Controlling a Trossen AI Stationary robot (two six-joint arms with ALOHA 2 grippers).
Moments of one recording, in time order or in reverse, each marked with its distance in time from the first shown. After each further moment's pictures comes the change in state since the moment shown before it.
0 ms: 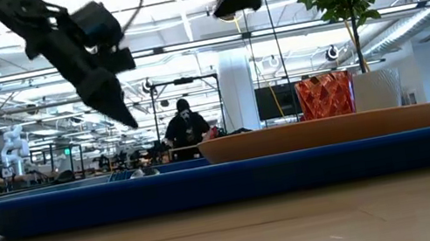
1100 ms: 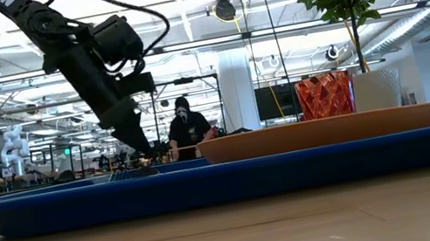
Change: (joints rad) left arm -0.127 0.195 -0.001 0.129 -0.188 -0.149; right arm -0.005 -0.282 -0.300 0.435 -0.008 -0.017
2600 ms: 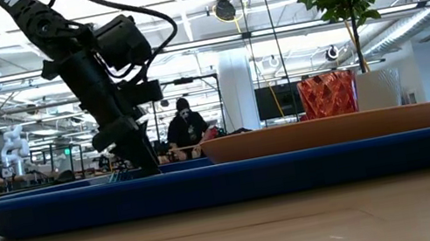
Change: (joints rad) left arm -0.134 0.096 0.000 0.055 -0.060 0.103; right arm 0.000 0.000 0.000 -0.009 0.000 -0.005
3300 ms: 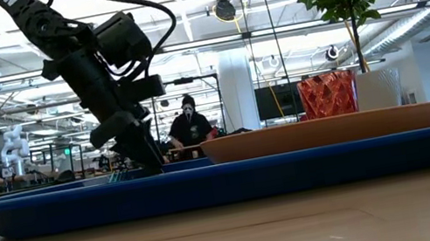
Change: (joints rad) left arm -0.006 0.000 0.000 0.030 0.069 0.027; right arm 0.000 0.000 0.000 0.000 0.000 0.000
